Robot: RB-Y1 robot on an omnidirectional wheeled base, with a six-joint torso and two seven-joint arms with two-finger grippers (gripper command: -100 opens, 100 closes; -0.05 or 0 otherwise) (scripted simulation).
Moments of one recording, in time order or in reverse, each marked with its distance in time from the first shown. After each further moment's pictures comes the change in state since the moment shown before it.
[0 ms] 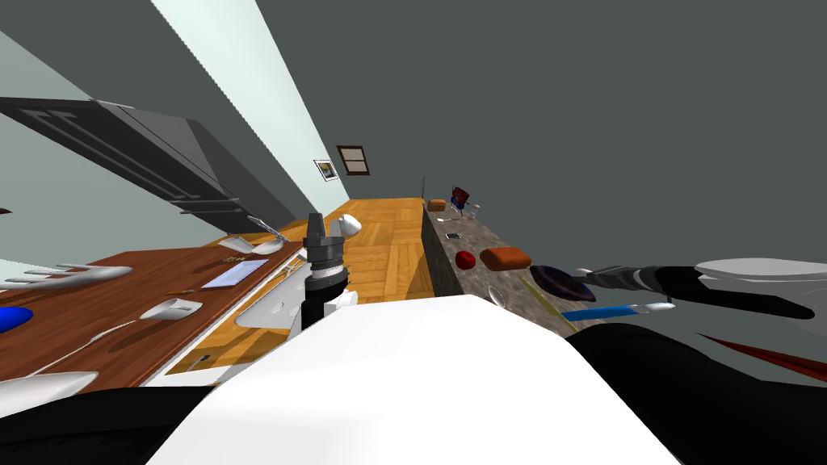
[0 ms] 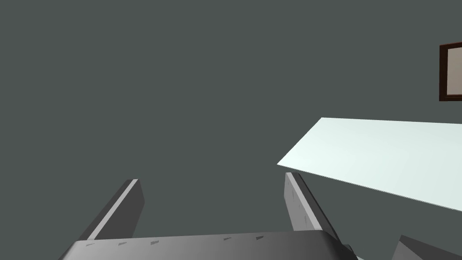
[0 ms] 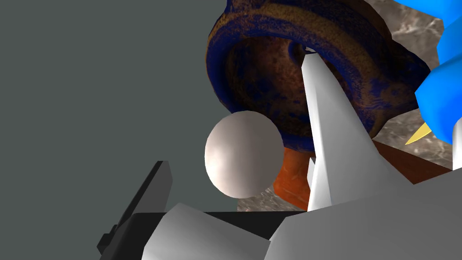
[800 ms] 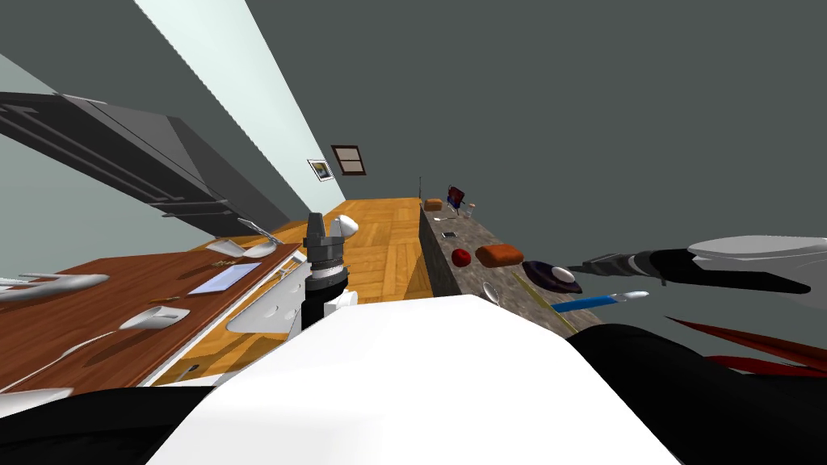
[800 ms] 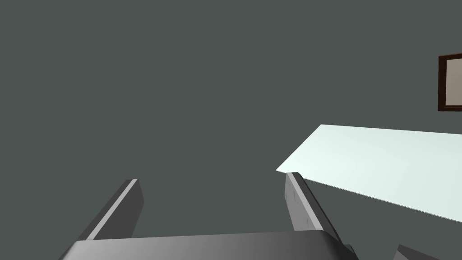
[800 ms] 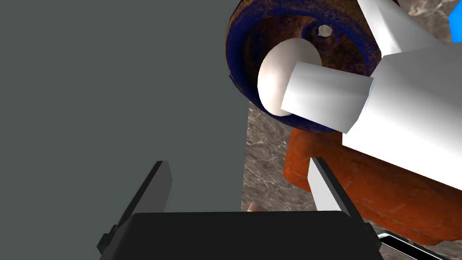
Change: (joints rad) left arm 0.000 0.000 0.000 0.000 0.000 0.000 0.000; right arm 0.054 -0.105 -0.046 -0.006 -0.028 -0.044 -0.054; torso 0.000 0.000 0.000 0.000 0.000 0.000
